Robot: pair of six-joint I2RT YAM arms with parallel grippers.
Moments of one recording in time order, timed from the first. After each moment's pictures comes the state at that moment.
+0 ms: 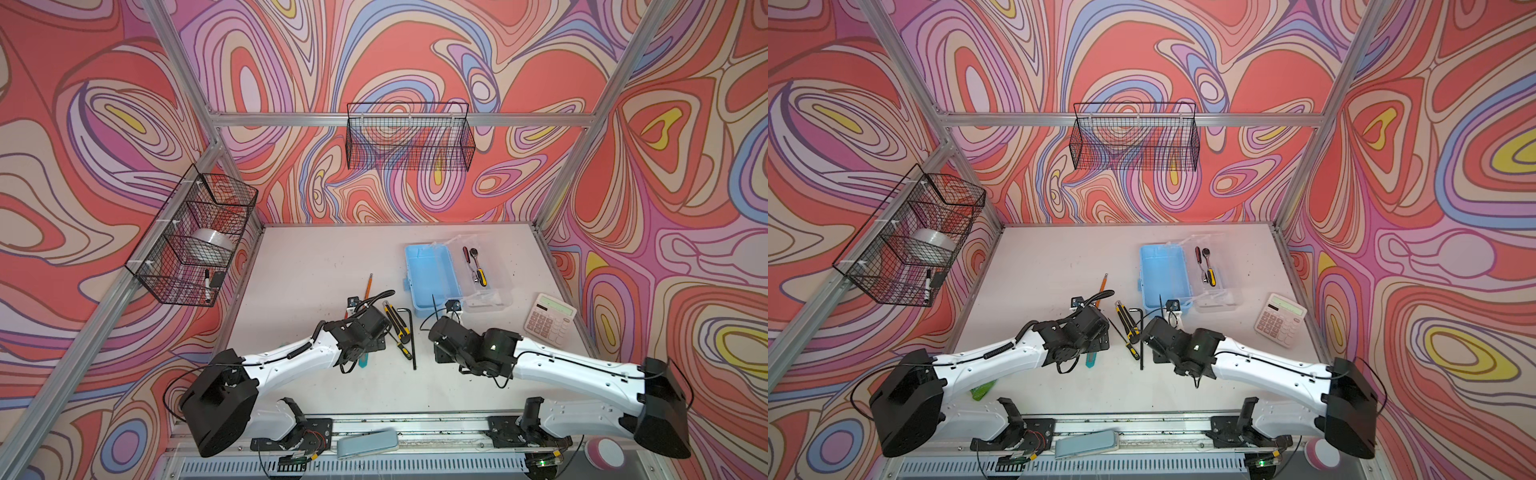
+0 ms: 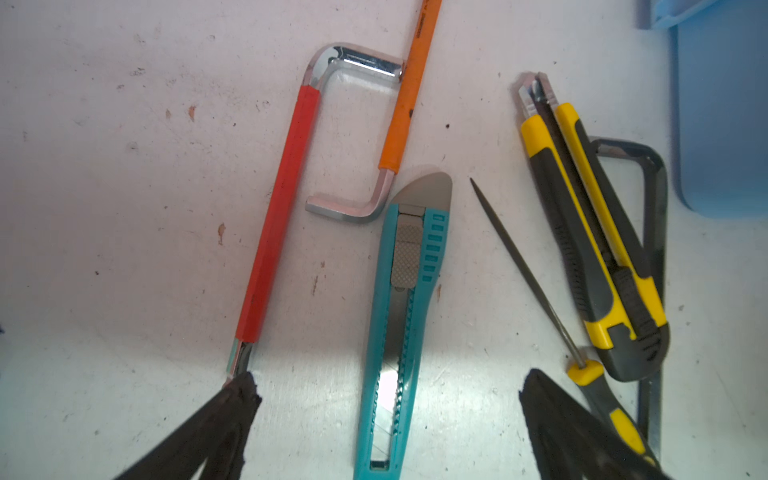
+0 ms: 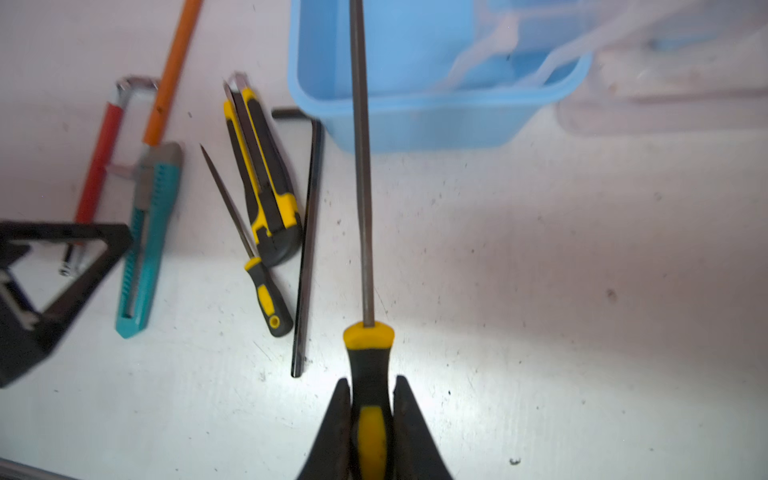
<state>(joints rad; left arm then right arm) -0.83 1.35 0.75 -0.57 -0.38 -0.92 0.99 1.17 0.88 -0.73 0.39 0.86</state>
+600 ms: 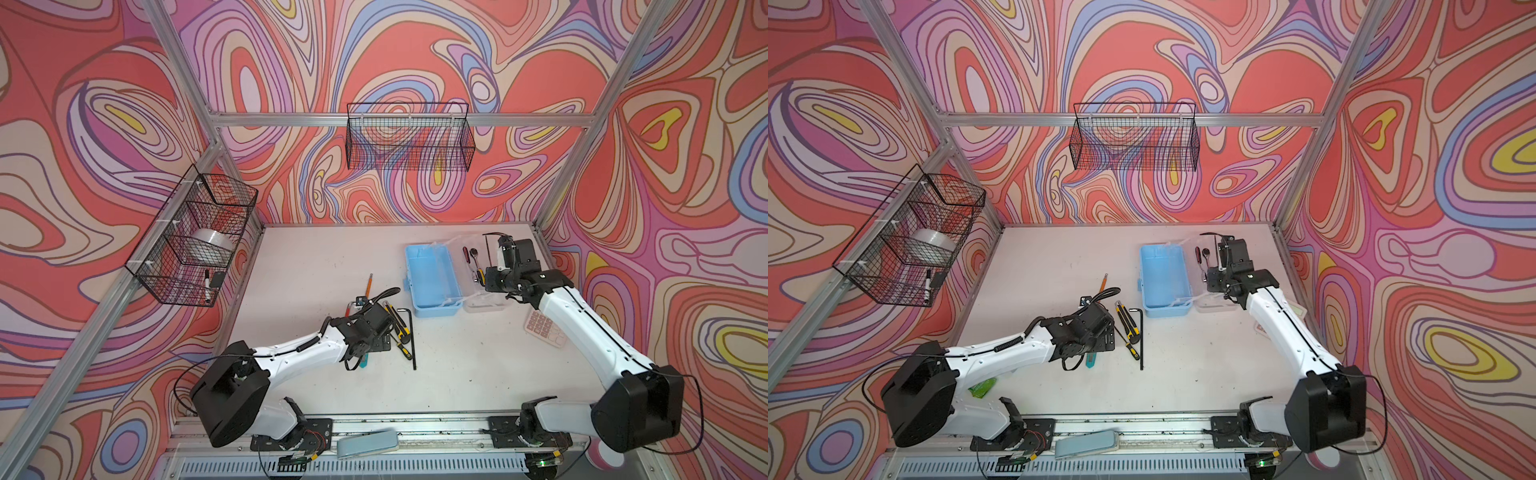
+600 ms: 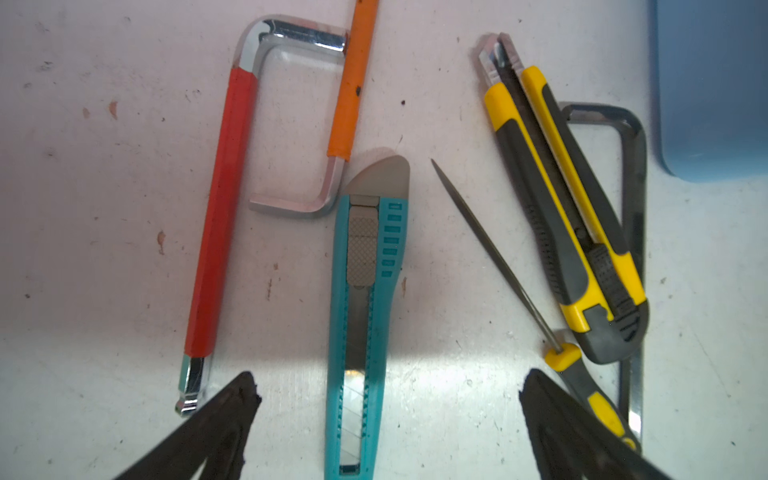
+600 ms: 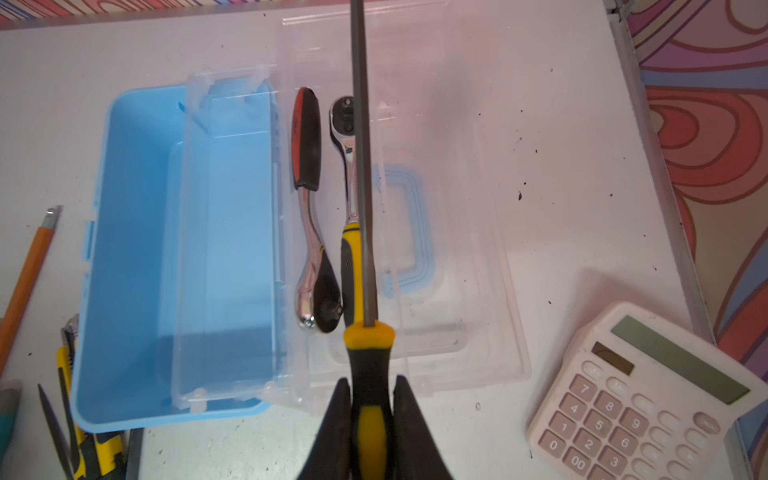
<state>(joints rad) -0.83 1.41 0.79 -0.55 -0.30 -0.86 0.17 1.37 1.15 -0.67 0.08 0.16</state>
